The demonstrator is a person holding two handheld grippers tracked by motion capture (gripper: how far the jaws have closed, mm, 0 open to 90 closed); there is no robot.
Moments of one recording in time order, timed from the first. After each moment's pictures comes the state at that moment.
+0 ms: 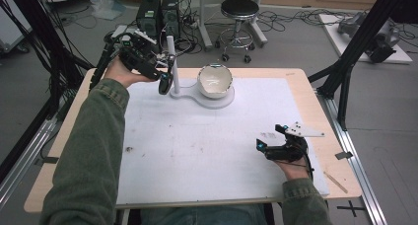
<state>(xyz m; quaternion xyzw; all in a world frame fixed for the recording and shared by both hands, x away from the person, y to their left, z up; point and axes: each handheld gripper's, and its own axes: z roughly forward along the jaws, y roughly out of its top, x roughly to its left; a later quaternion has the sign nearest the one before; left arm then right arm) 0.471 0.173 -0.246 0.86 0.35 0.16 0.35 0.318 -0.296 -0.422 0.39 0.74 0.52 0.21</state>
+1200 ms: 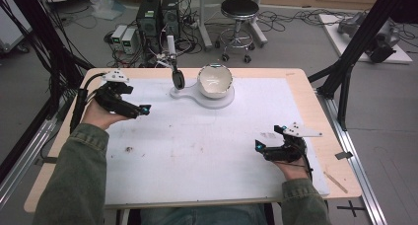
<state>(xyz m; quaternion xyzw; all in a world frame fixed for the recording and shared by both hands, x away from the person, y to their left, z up) 0.386 0.226 -0.309 0.83 0.33 0.17 0.42 0.318 -0.293 -0.423 0.39 0.74 0.51 0.20</state>
